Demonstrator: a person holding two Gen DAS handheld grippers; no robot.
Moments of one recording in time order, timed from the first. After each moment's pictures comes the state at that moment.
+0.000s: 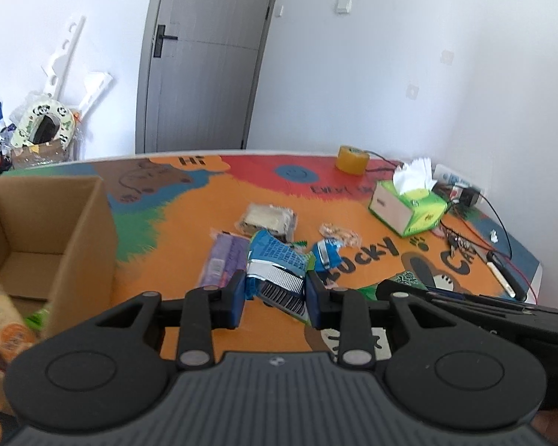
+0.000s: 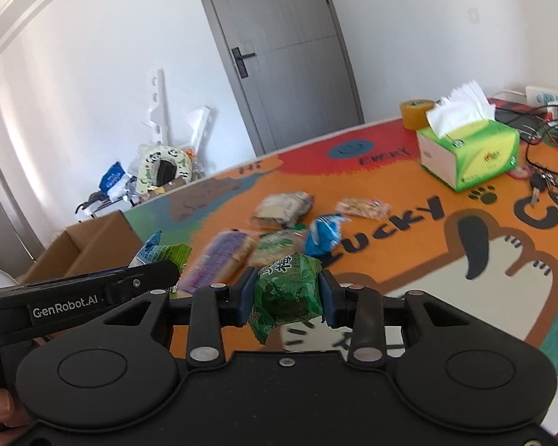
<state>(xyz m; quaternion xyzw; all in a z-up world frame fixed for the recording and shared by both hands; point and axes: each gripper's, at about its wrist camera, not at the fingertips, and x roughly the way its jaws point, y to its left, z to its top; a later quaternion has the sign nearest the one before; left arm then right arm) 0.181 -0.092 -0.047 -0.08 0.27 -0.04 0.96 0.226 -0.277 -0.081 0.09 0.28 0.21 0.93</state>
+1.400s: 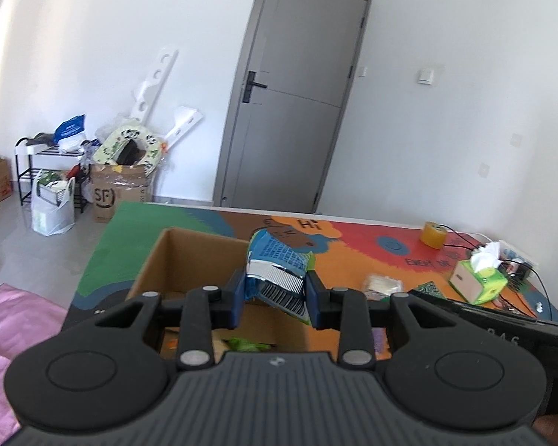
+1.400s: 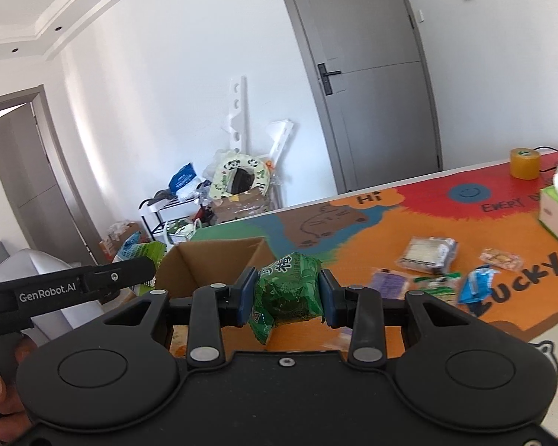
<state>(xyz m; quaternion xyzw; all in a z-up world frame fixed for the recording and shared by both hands) 0.116 0.038 0.000 -0.13 0.20 0.08 0.97 0.203 -0.155 -0.033 0.06 0.24 0.31 0.92</state>
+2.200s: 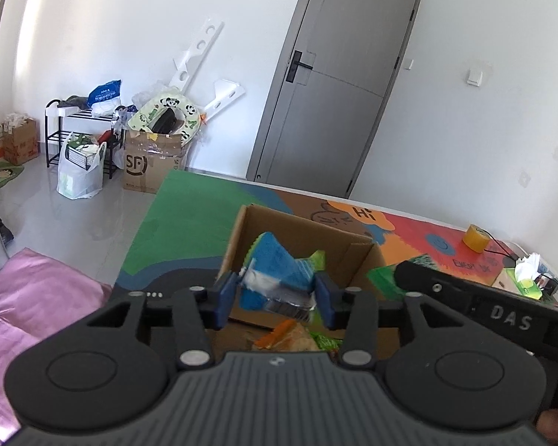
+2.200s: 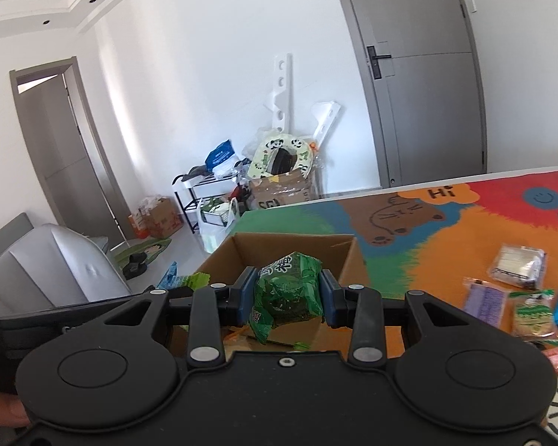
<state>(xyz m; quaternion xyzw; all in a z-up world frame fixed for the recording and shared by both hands) 0.121 0.106 -0.020 -0.17 0.23 0.12 0.95 0.212 -0.068 -0.035 0.03 0.25 0.37 0.89</state>
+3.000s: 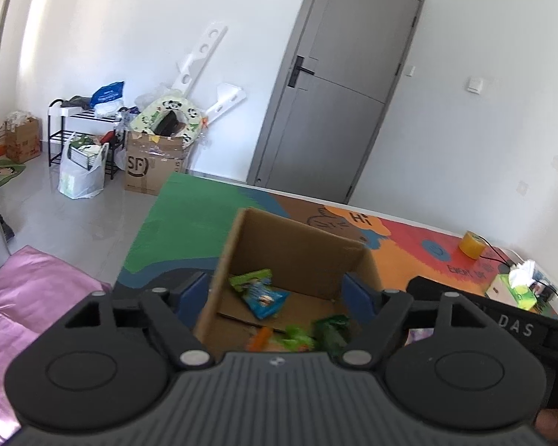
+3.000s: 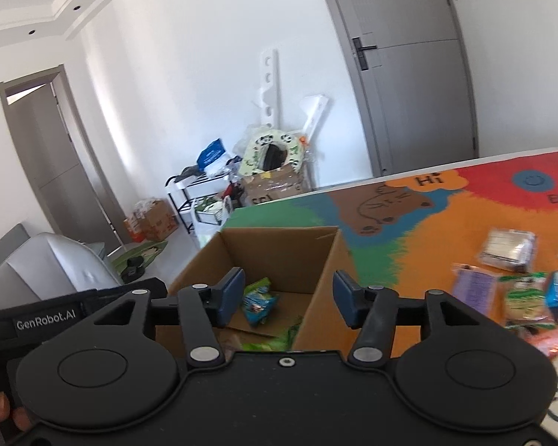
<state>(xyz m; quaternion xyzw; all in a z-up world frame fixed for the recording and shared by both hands) 0.113 0.096 -0.011 -0.17 0.23 0.12 0.95 0.213 -0.100 -0.035 0.06 0.27 0.35 0.90</state>
